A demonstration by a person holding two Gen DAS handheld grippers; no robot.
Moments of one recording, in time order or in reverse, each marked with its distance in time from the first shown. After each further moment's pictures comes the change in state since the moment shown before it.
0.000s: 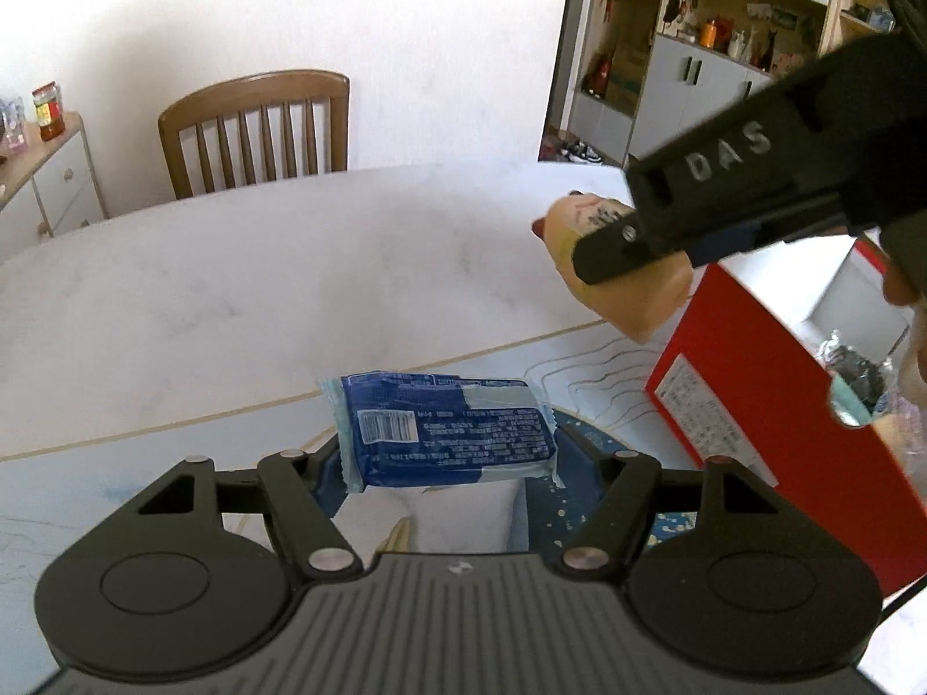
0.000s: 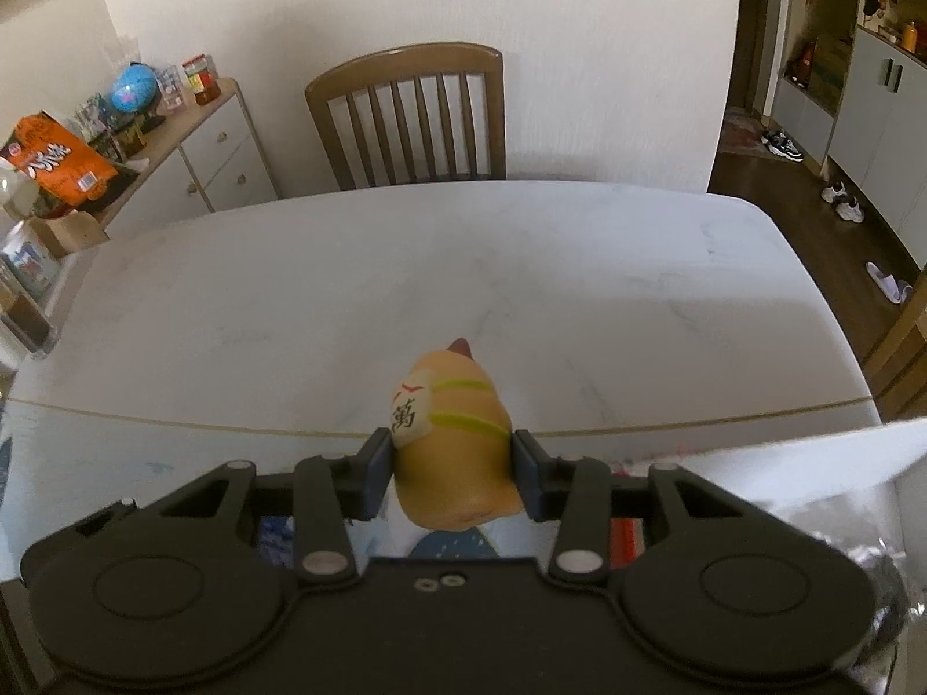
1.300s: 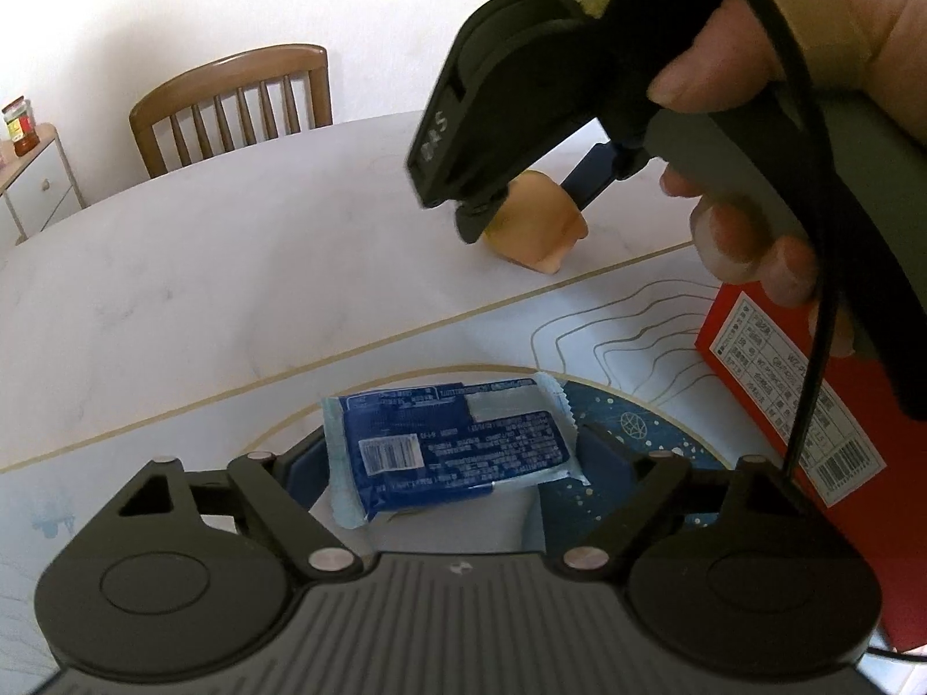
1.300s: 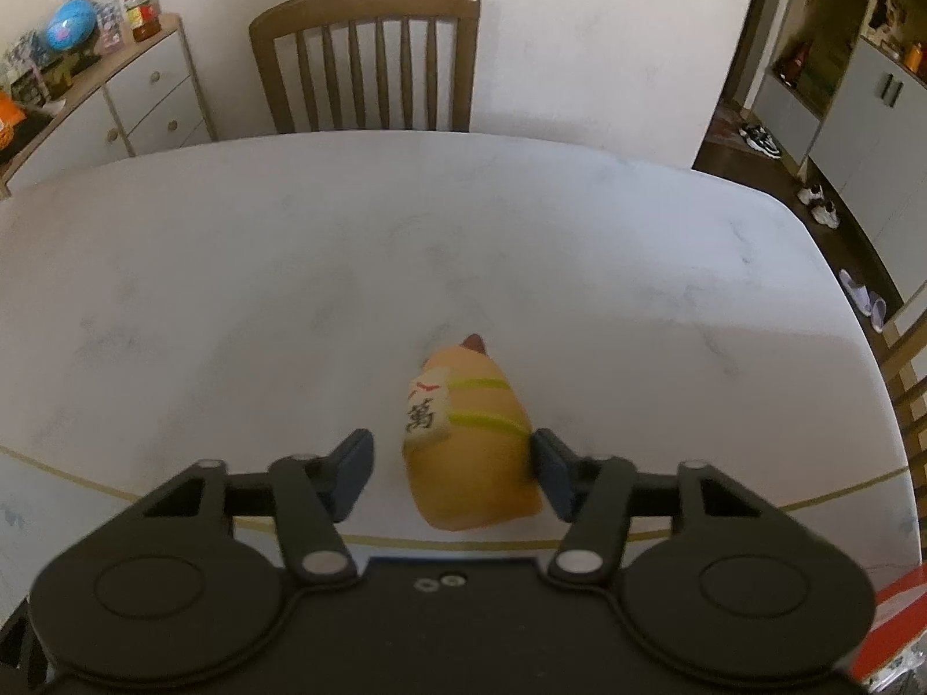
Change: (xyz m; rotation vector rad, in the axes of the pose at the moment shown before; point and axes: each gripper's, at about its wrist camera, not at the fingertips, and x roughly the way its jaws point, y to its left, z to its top) left arm 0.078 -0.020 -0.009 0.085 0.061 0.044; right arm 0.121 -0.007 0.027 -0.053 0.085 -0.136
